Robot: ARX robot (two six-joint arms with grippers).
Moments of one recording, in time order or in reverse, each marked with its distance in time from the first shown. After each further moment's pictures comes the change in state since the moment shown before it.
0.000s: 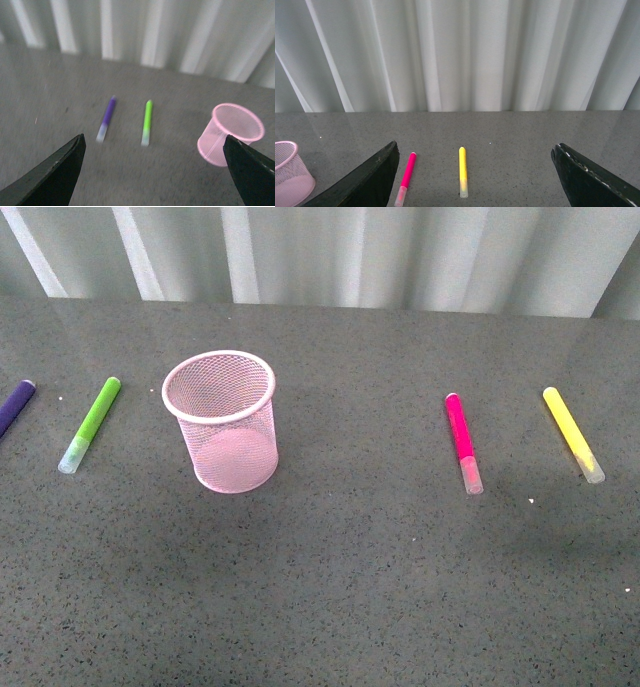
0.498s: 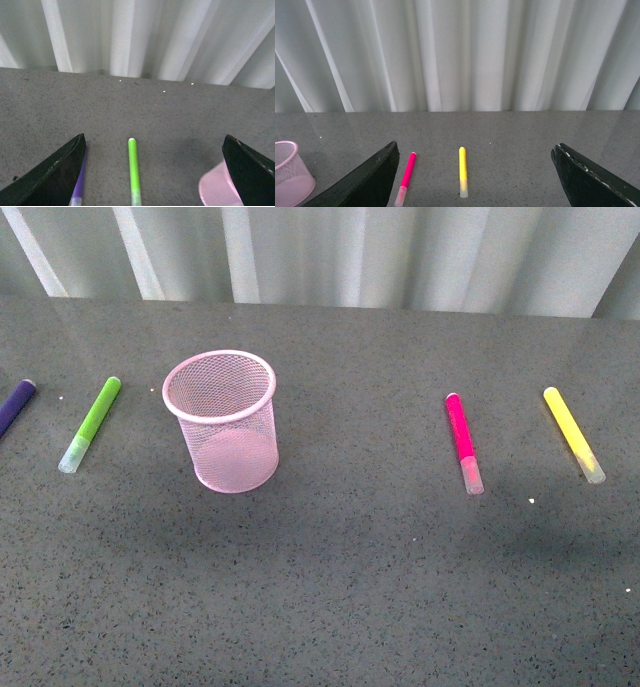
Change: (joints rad) left arm 0.259 1.286 0.459 0.708 0.475 0.074; right arm 0.000 0.000 0.000 0.000 0.000 0.000
